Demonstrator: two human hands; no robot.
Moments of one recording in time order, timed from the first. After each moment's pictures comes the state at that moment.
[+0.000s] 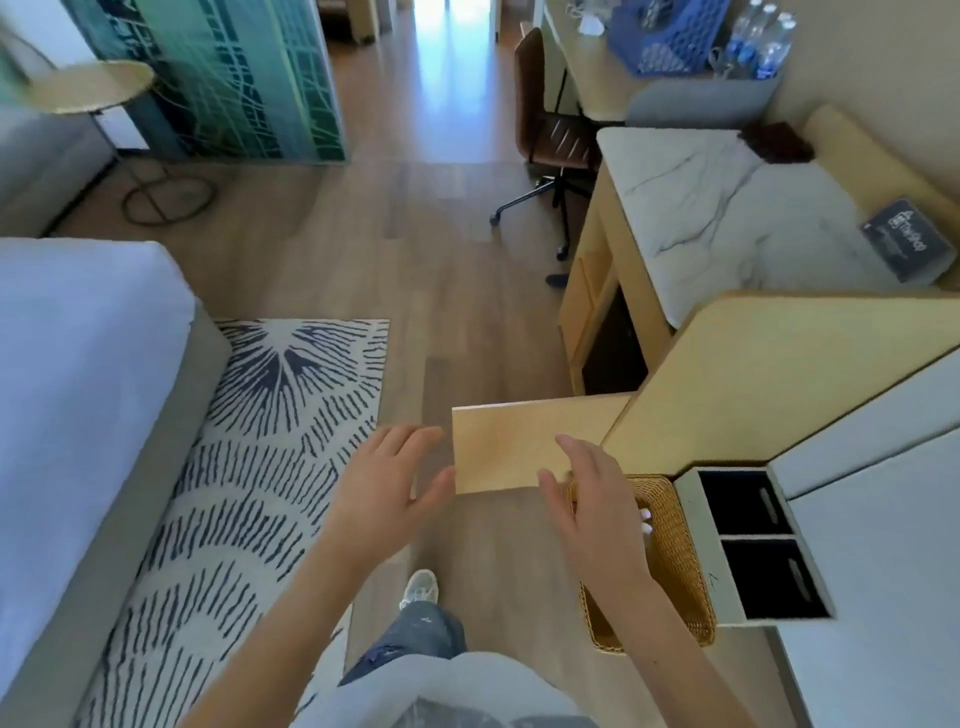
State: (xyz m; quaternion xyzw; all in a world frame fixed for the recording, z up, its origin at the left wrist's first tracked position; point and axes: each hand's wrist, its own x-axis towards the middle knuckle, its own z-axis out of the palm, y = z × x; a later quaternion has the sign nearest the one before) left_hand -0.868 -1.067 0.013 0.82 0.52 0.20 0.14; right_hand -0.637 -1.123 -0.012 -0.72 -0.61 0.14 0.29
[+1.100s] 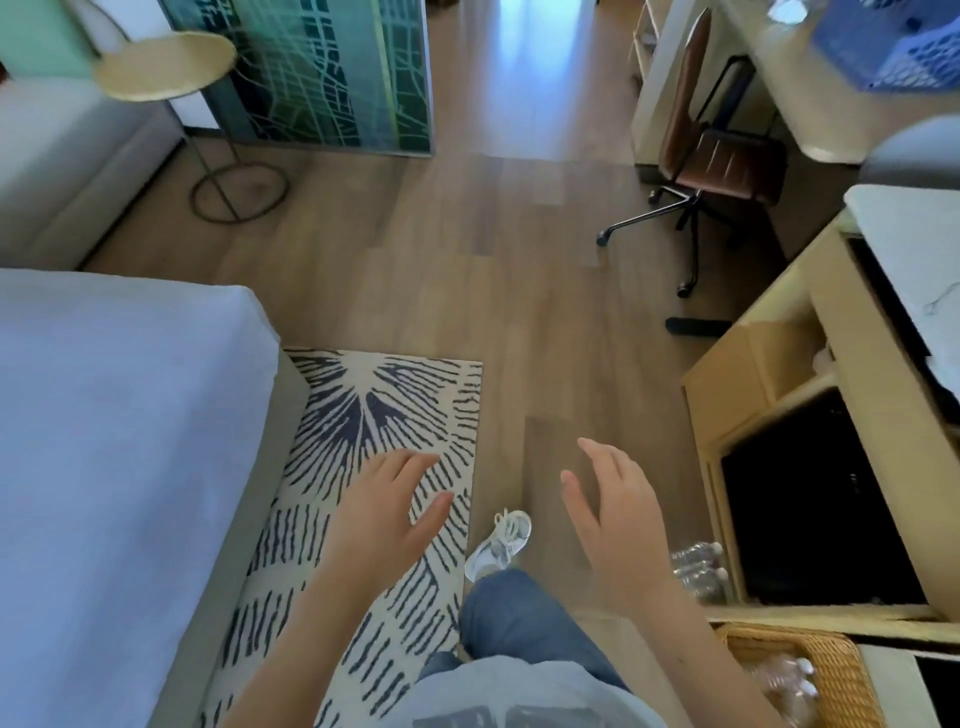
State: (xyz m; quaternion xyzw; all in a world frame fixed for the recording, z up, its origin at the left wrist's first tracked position) left_hand -1.141 -0.677 -0.033 0.77 0.59 0.17 0.18; right_hand -0.879 -0.689 -0.054 -0.69 -0.65 0.19 0.27
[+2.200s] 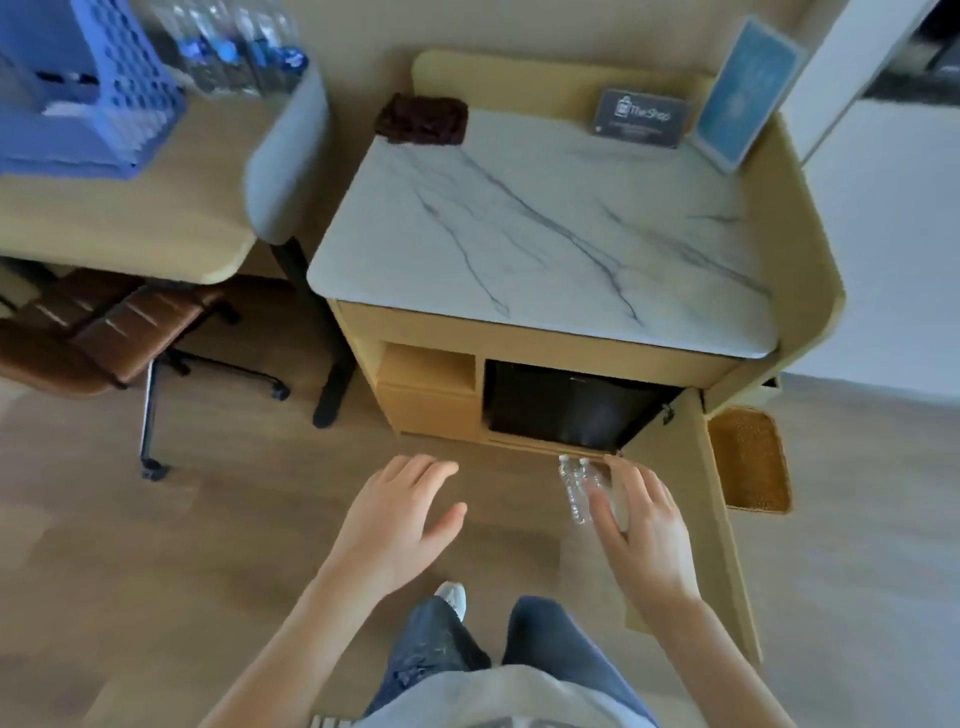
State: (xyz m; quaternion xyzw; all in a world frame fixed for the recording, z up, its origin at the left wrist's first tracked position) left_hand -0.667 -0.180 -0.015 0.97 -0.13 -0.05 0.21; right_hand -0.677 -0.454 -0.045 -0.95 0.05 -0.03 0.30
